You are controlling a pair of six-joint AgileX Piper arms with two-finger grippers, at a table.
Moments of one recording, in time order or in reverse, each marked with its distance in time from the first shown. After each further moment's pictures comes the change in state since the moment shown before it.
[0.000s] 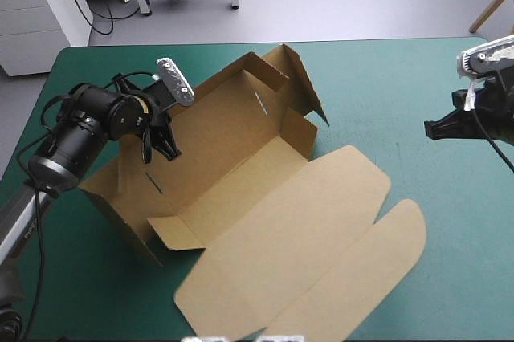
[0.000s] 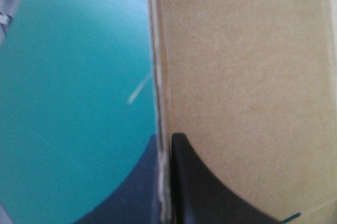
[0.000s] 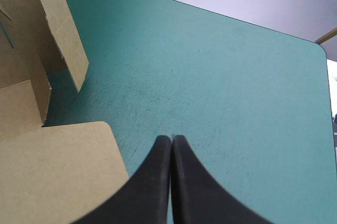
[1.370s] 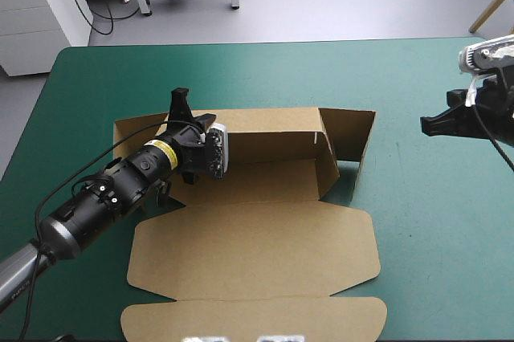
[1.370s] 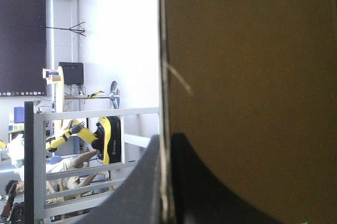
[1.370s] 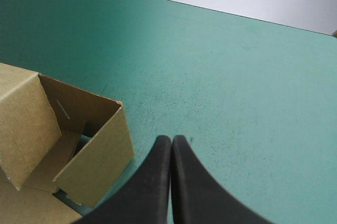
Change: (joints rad) left arm -0.189 -0.177 0.475 0.315 -0.786 0.252; right arm 0.000 -0.001 0.000 0.042 0.000 0.062
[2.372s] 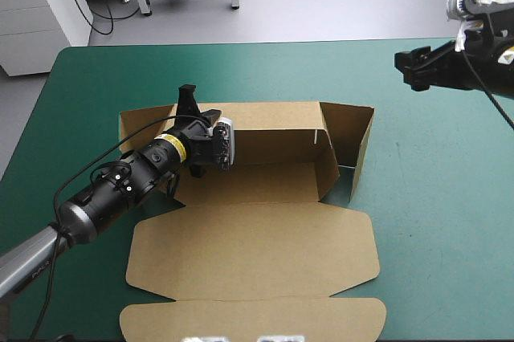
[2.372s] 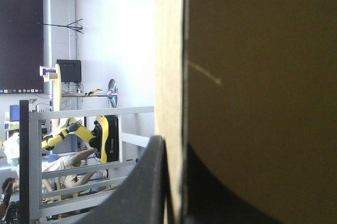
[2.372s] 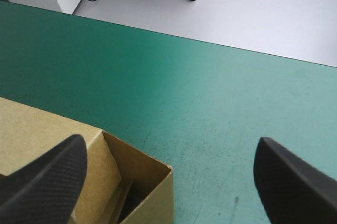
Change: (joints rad) left arm 0.008 0.096 -0.015 0.005 -0.048 -0.018; right arm 0.000 0.215 -0.247 0.186 0.013 -0.017
